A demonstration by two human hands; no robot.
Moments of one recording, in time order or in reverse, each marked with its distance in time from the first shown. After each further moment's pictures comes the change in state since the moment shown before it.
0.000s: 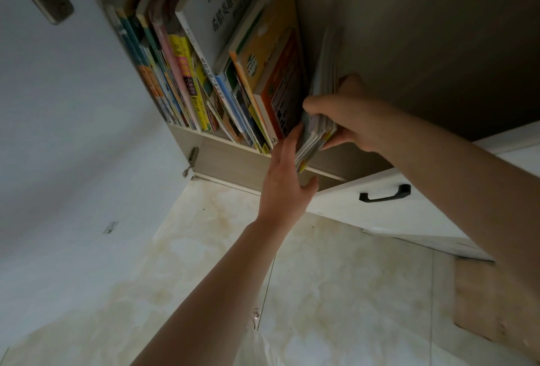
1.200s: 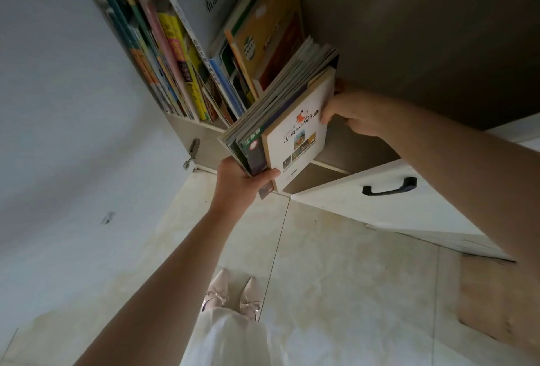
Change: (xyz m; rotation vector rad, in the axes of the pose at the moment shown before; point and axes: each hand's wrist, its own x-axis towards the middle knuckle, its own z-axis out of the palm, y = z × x) left_hand -0.004 -0.058 -0.037 -0.354 0.038 -0.197; right_hand 0.061 0.037 -0.017 -0.193 -0.137 0.006
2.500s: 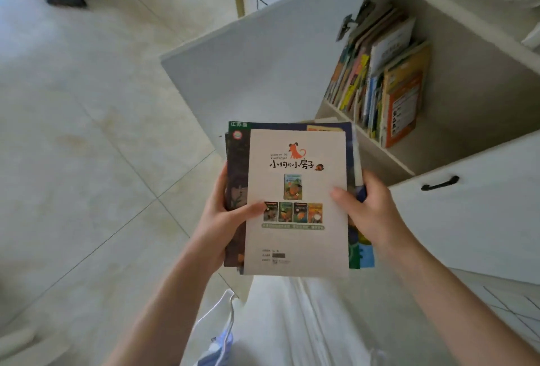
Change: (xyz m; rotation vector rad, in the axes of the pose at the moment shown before) left_hand -0.413 0.217 -0.157 -0.486 0.432 -0.413; right_hand -0.421 0.017 0.144 0.125 -0.244 -0.403
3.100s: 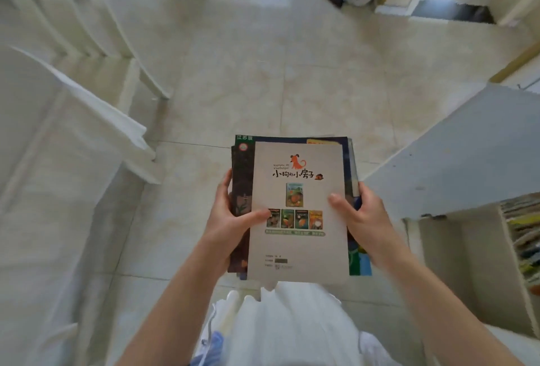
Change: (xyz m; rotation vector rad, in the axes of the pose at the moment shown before) left_hand -0.299 -0.109 -0.174 -0.436 0.708 0.197; right_hand -0.177 -0.017 0.244 -0.359 -0.697 -0.166
